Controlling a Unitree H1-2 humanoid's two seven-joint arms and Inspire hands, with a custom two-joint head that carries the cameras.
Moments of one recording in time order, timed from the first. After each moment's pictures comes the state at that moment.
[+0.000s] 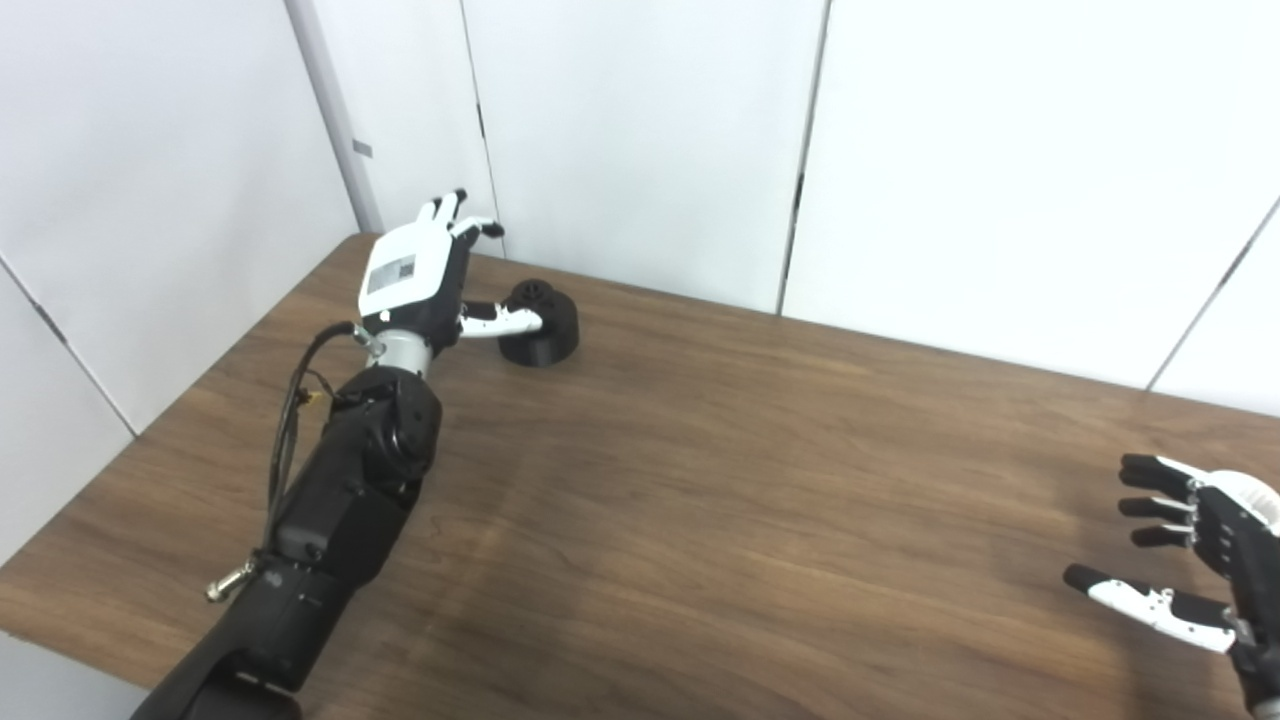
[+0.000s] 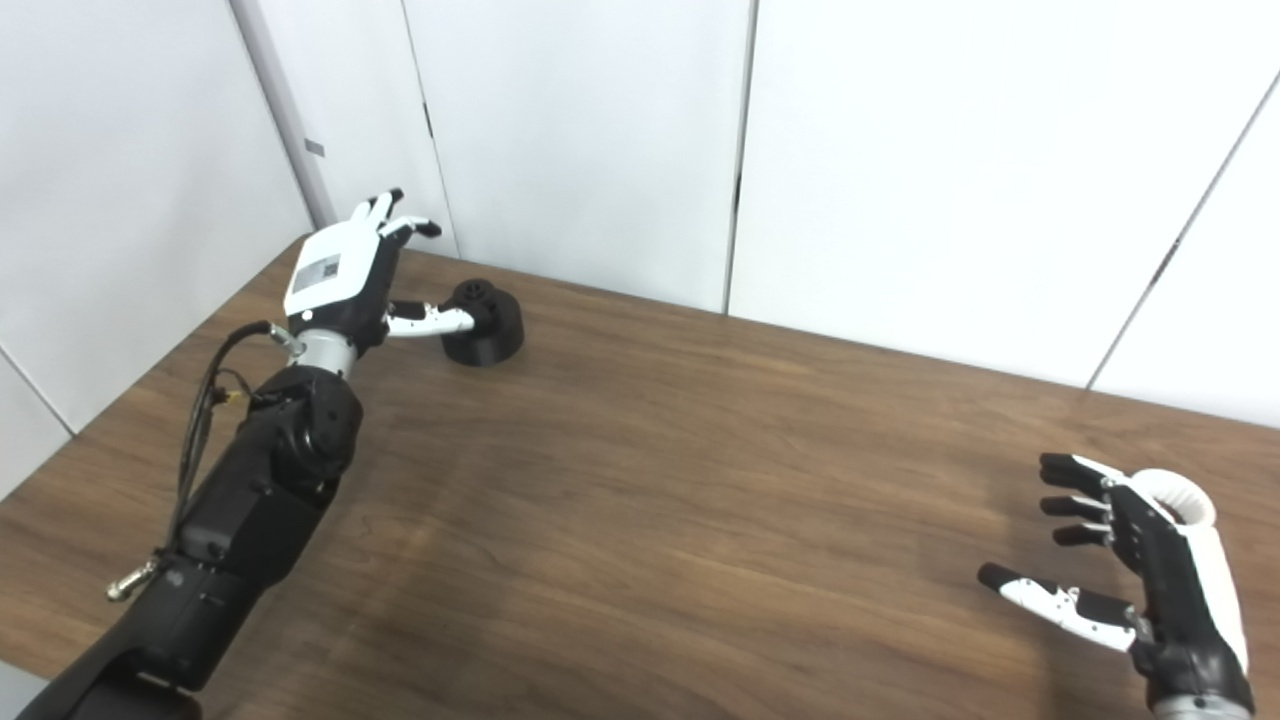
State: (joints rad) left arm -0.36 0.50 -0.02 0.15 0.76 0.30 0.08; right arm -0.08 -0.26 -0.05 -0.09 -0.24 -0.01 0.03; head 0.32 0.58
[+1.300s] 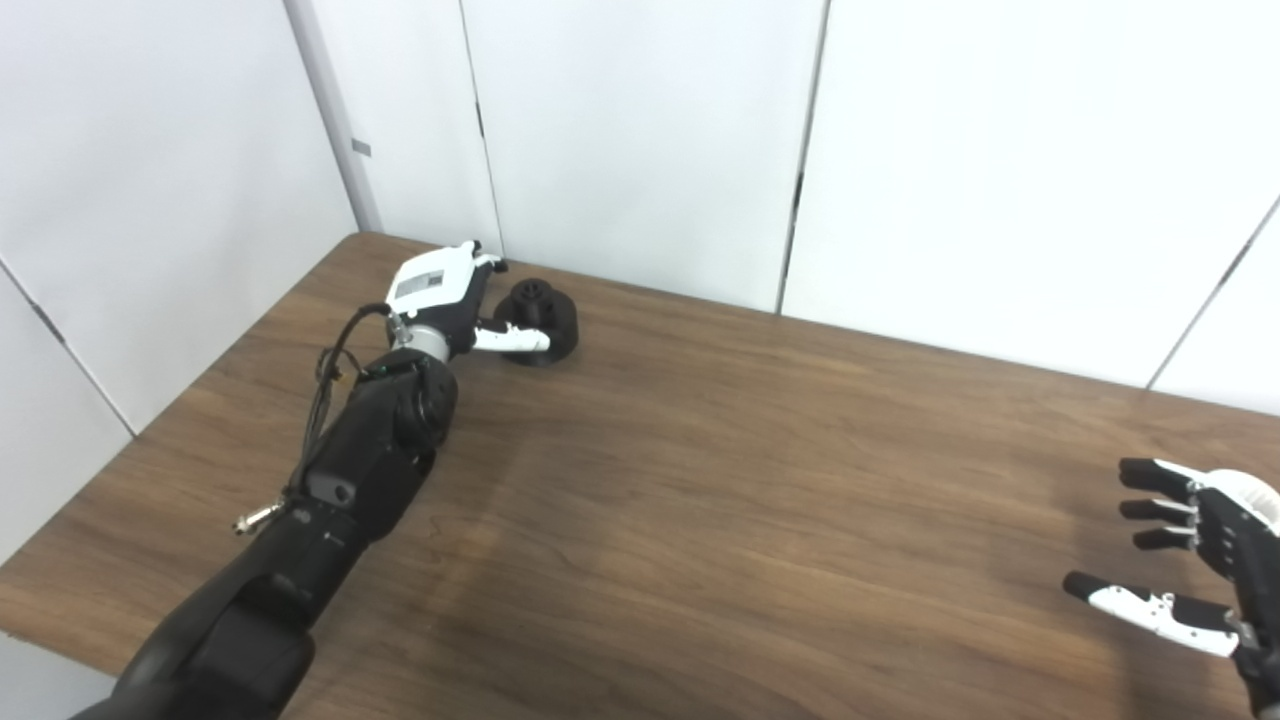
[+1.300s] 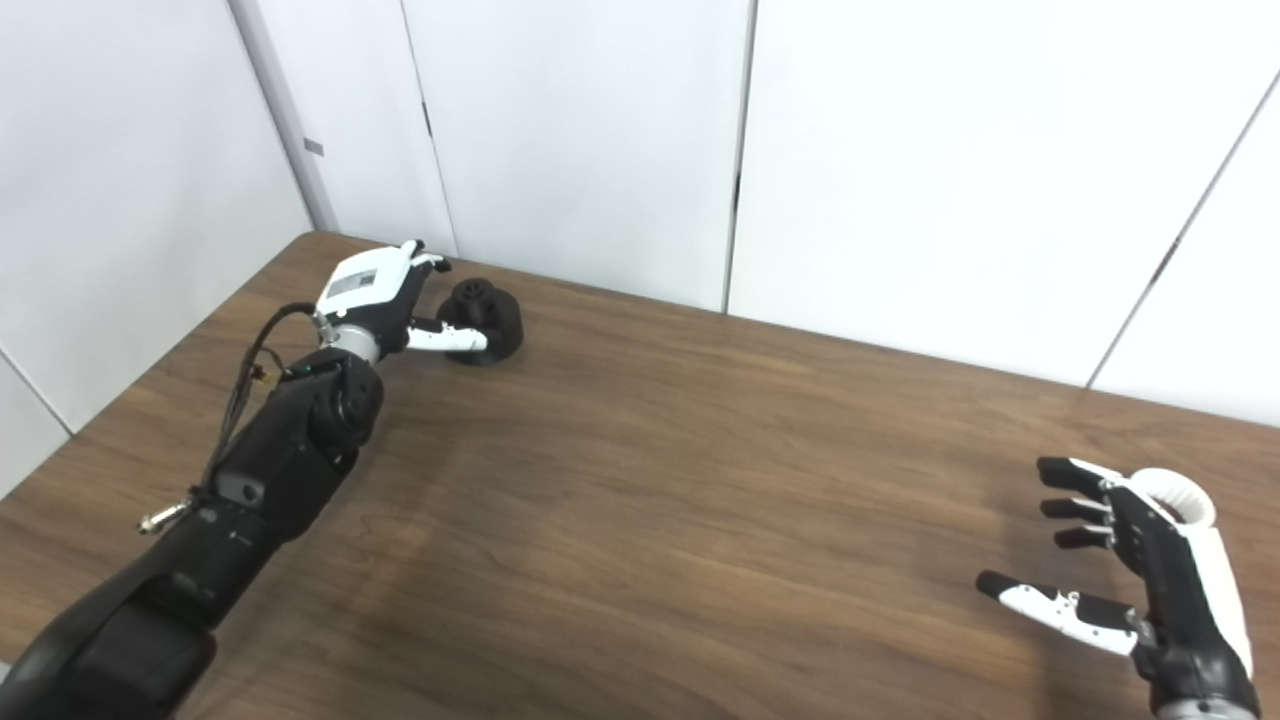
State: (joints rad) left arm -0.50 0.54 -0.15 0.43 0.74 0.34 -0.01; right arm -0.06 -0.27 -0.05 -0.14 -0.26 0.02 0.06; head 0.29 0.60
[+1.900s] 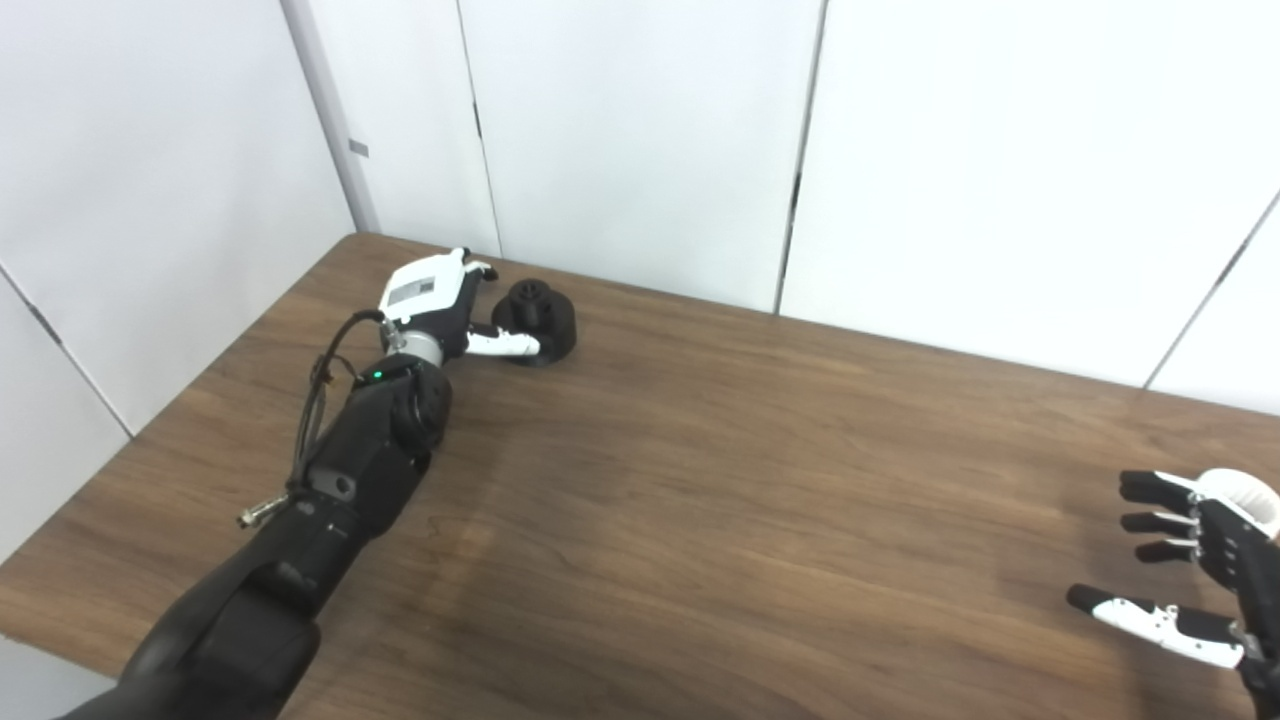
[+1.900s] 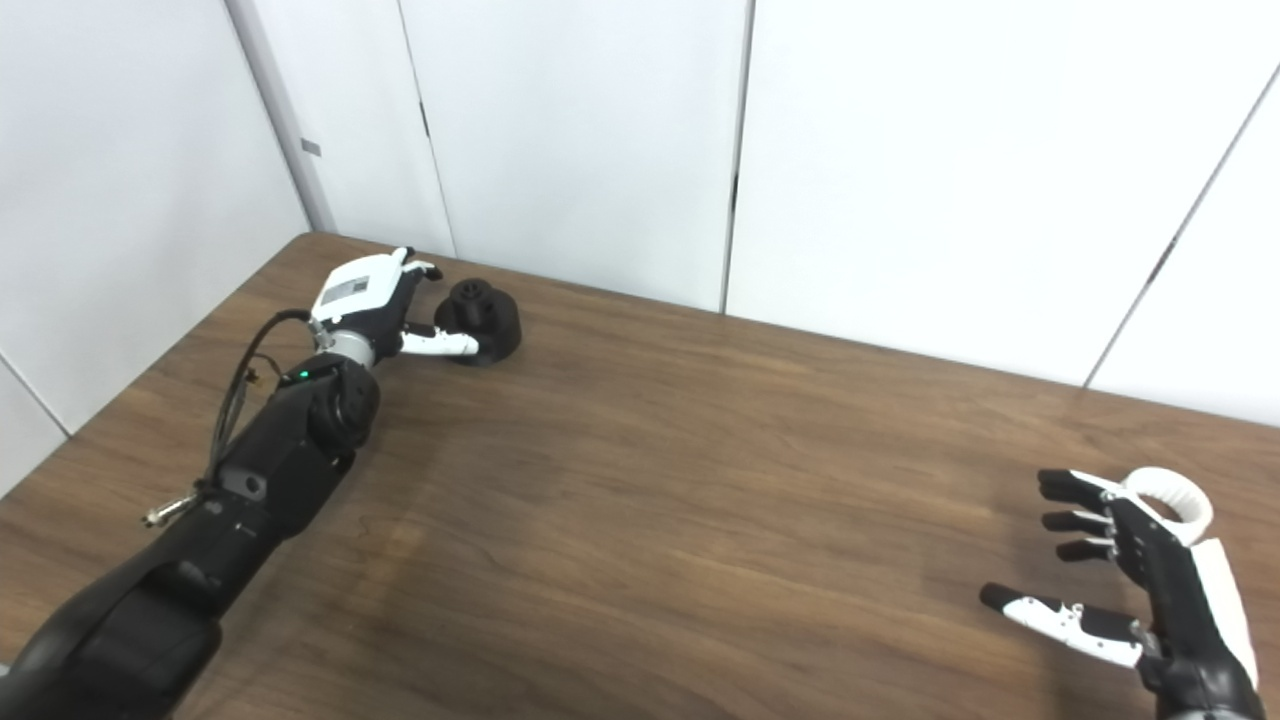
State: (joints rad) left arm -0.53 0.54 -0.17 0.56 0.70 0.28 0.07; right arm -0.04 -0.28 -0.05 -0.15 -0.25 0.02 0.06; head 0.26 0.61
